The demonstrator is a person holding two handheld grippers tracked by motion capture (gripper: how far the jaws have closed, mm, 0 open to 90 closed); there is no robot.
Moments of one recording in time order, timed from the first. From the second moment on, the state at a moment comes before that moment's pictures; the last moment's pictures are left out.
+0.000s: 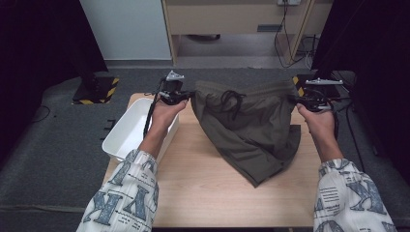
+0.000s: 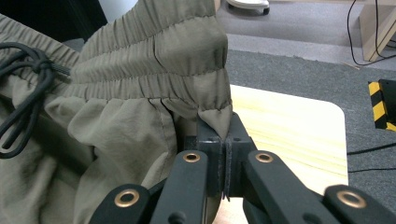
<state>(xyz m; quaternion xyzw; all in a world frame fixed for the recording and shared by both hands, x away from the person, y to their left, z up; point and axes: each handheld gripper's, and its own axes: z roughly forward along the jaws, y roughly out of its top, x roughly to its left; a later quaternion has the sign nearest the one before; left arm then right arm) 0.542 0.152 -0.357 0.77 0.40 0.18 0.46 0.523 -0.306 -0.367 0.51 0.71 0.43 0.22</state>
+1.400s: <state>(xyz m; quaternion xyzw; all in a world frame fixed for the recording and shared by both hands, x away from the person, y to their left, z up) 0.425 0.142 -0.442 0.78 0.37 0.17 0.48 0.449 -0.252 -0.438 0.46 0.76 0.43 0.16</state>
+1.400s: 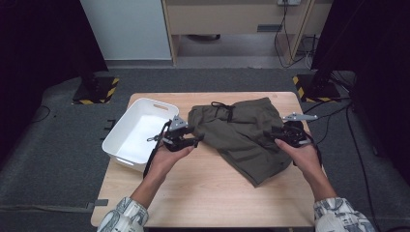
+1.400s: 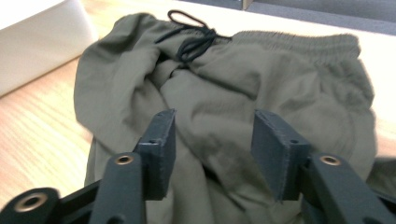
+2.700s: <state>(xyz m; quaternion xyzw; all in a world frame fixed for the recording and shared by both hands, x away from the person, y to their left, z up) 0.381 0.143 -0.497 0.79 0.37 0.16 0.46 0.403 -0.221 -0.505 0.42 0.81 0.39 0.14</state>
